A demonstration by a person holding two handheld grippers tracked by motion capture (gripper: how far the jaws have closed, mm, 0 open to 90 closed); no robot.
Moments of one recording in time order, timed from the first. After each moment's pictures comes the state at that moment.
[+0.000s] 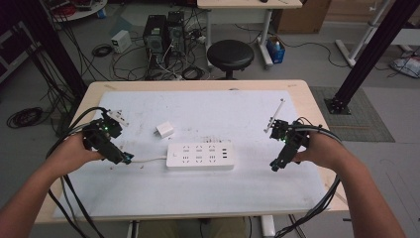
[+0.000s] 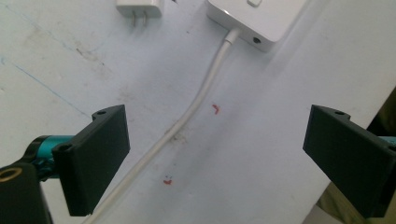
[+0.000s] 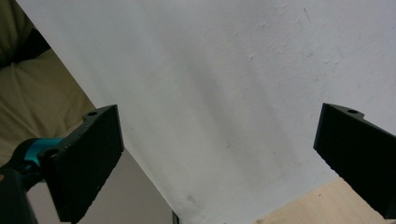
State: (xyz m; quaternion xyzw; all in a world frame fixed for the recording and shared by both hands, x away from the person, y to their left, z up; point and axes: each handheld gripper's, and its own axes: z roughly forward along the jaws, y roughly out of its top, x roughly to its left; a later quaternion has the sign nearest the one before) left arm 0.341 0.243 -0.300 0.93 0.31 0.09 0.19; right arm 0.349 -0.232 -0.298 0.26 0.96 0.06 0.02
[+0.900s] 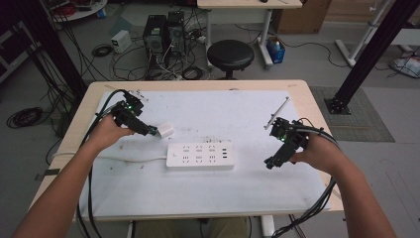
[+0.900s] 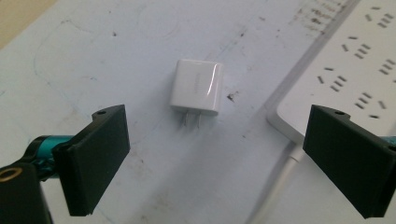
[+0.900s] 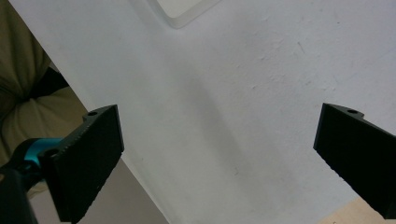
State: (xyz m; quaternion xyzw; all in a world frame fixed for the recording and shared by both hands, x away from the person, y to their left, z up) left arm 0.430 0.213 -0.338 0.89 0.34 0.12 0.27; right arm 0.343 -0.231 -0.295 0.28 0.95 0.13 0.04
